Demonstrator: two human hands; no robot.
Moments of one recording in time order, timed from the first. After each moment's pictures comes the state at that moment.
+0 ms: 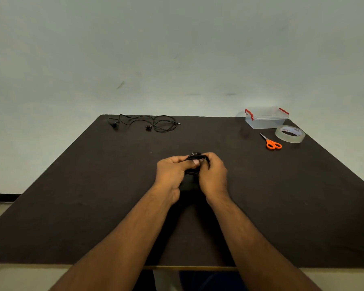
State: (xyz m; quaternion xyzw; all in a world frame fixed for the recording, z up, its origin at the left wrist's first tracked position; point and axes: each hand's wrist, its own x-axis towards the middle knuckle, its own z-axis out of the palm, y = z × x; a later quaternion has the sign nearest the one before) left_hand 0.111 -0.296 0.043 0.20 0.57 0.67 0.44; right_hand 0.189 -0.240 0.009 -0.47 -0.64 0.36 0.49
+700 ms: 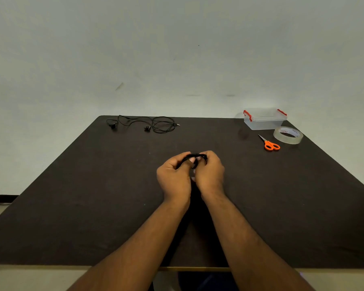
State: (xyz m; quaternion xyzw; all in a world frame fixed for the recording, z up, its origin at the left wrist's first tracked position) left_hand 0.135 -0.292 0.026 0.20 0.53 0.78 0.26; right_hand 0.179 -0.240 0.018 -0.52 -0.60 0.40 0.46
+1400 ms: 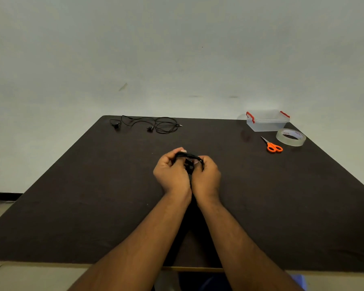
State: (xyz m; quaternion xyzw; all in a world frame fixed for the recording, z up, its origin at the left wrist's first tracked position) left_hand 0.126 -0.278 0.030 0.10 0.49 0.83 0.23; right_hand 0.170 -0.252 0.008 -0.50 -0.63 0.35 0.49
